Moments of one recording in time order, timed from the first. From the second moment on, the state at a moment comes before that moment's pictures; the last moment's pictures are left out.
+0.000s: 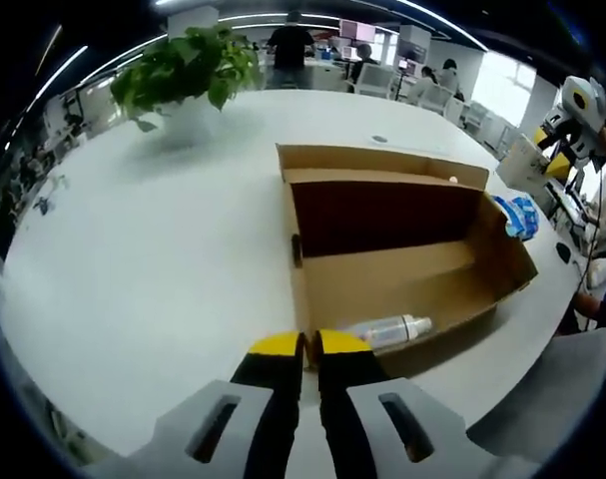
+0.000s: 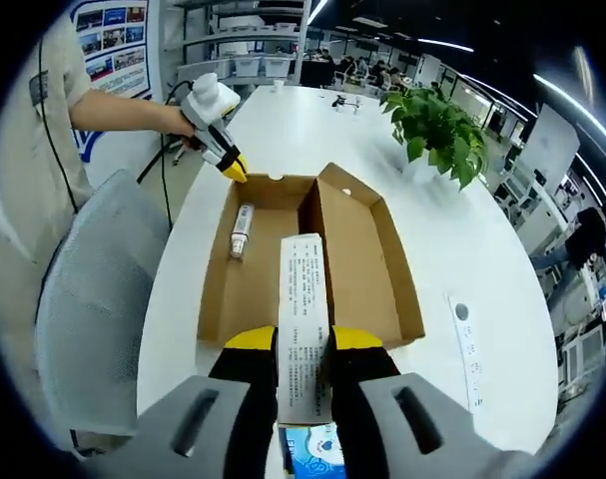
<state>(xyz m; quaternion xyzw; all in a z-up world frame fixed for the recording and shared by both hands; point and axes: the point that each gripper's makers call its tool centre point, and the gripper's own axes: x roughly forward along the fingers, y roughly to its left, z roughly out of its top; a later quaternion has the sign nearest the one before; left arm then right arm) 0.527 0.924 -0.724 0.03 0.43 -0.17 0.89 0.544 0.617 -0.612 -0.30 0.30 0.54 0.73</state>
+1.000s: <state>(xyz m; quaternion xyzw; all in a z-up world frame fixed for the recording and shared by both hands) 0.529 0.922 -0.725 0.04 0.44 -0.16 0.88 0.583 0.494 -0.623 -0.33 0.32 0.49 0.74</state>
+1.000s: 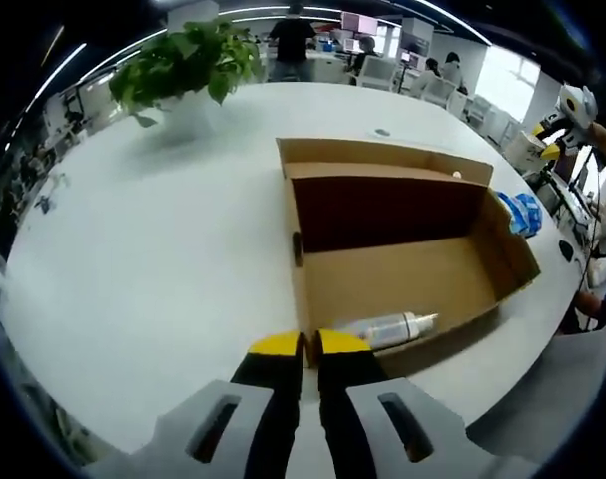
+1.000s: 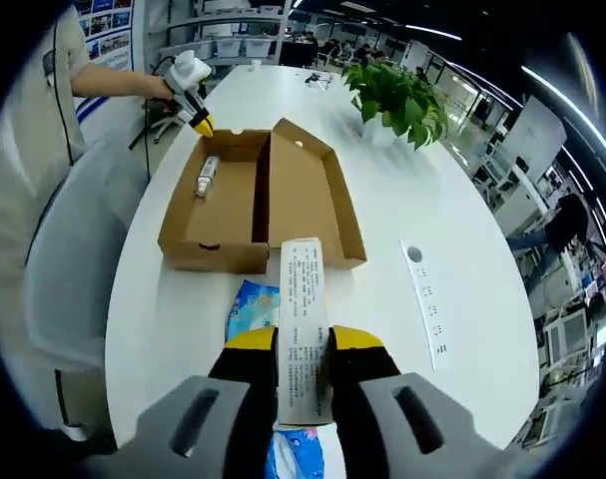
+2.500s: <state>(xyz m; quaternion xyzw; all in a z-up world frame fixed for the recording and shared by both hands) 0.526 0.918 -0.720 0.05 0.46 -0.16 0.87 0.603 0.387 -0.728 -0.37 0.41 0.47 0.69</state>
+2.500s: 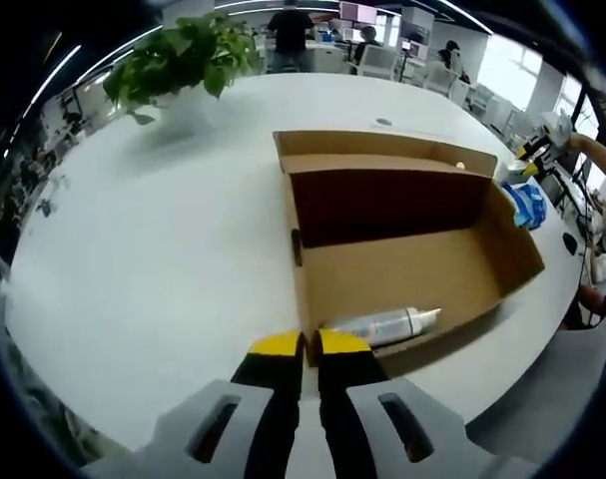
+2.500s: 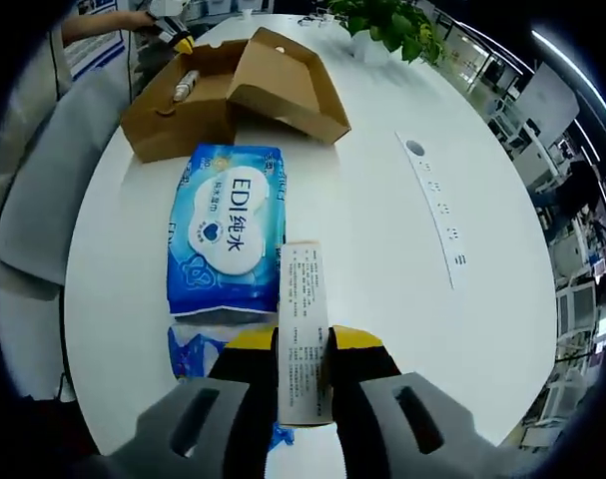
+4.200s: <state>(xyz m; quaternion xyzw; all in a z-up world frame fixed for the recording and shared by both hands) 0.526 0.916 -0.722 0.07 0.47 -0.17 0.86 0.597 0.332 -0.762 -0.44 0.43 0.47 0.64</state>
